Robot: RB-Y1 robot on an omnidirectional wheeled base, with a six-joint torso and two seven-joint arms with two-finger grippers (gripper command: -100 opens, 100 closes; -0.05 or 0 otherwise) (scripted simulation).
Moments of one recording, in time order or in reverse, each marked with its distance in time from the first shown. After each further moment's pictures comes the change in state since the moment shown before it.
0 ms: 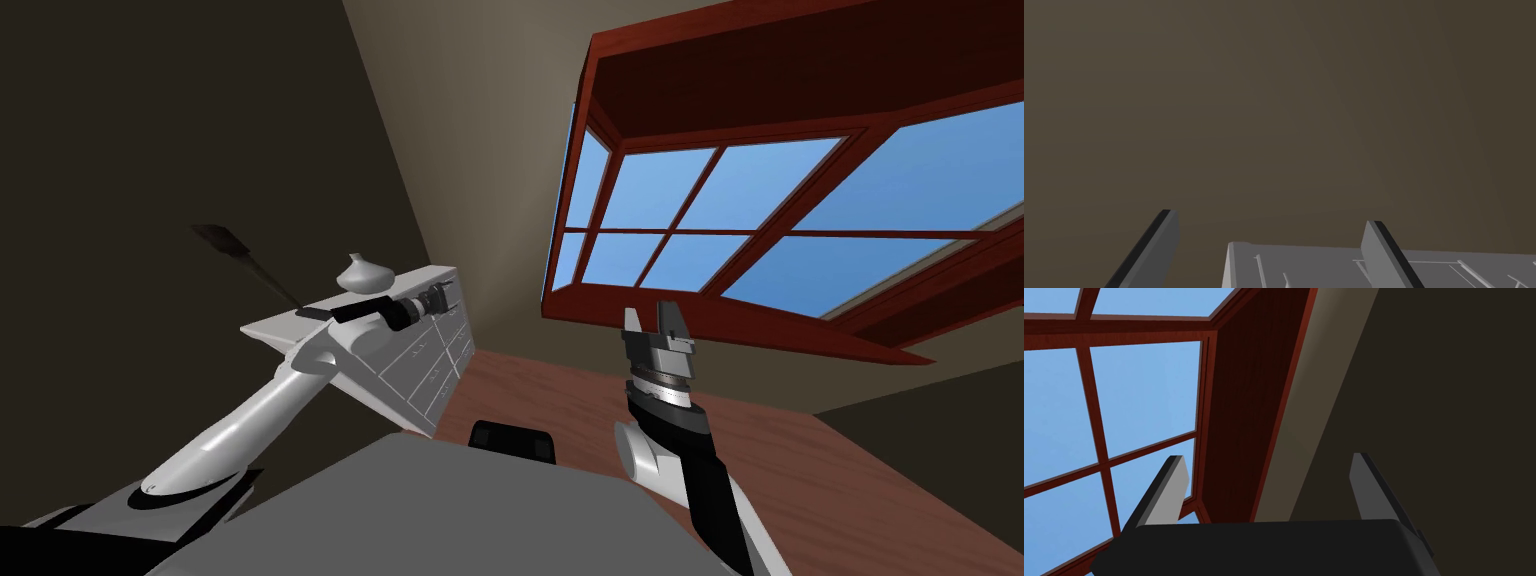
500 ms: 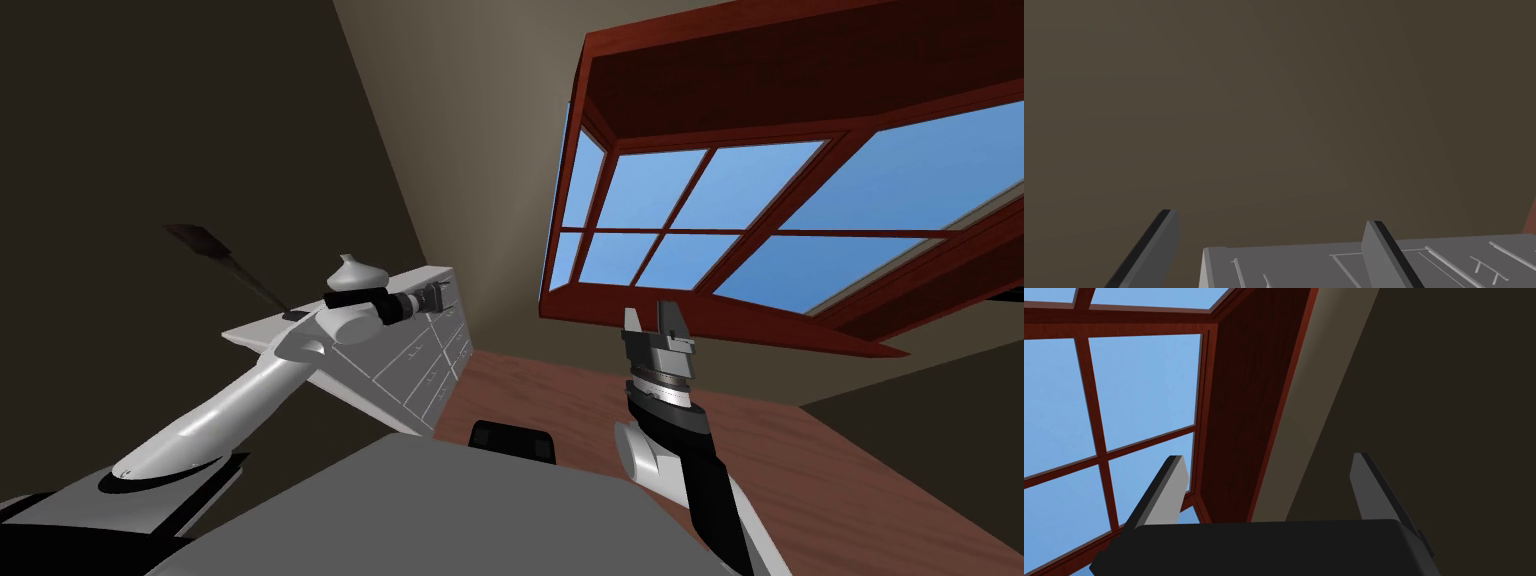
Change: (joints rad) left arm -0.030 0.099 0.051 0.031 0.126 0.132 0.013; right arm 0.000 0.000 0.000 0.000 0.000 0.000 0.000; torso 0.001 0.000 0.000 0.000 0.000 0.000
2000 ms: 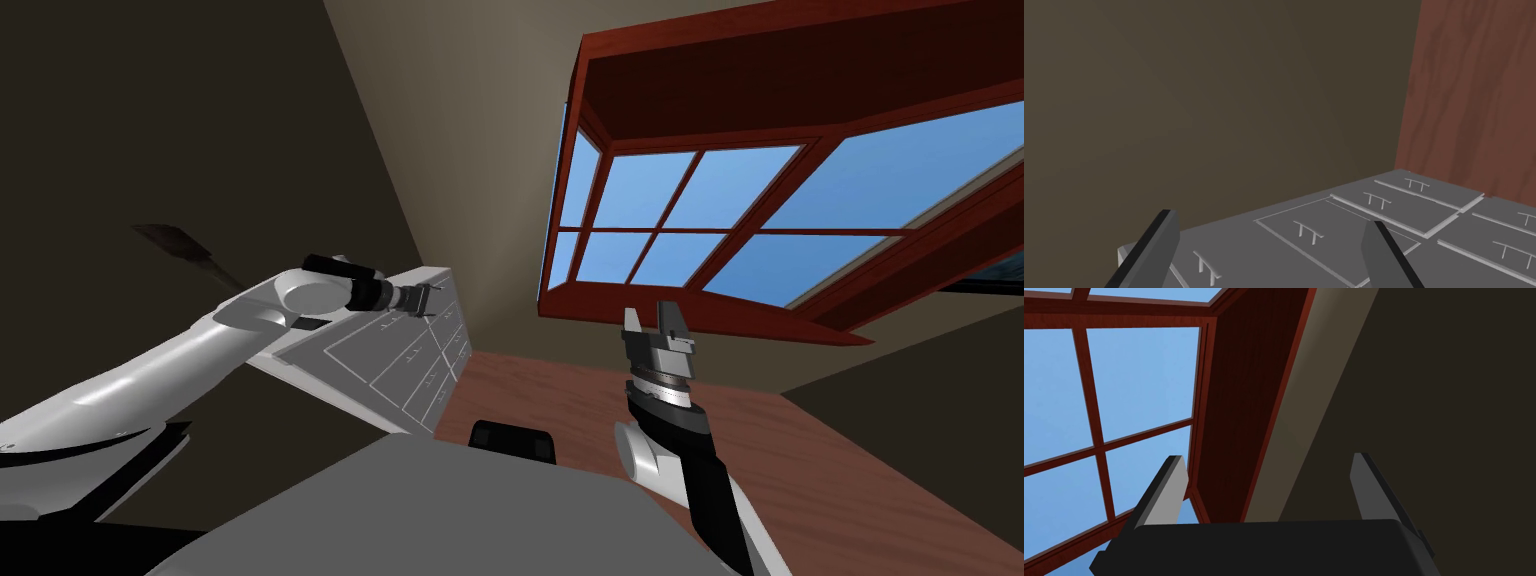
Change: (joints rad) left arm -0.043 0.261 0.113 0.073 0.313 0.390 0.024; right arm 0.000 0.000 0.000 0.000 0.000 0.000 0.000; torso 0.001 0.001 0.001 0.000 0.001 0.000
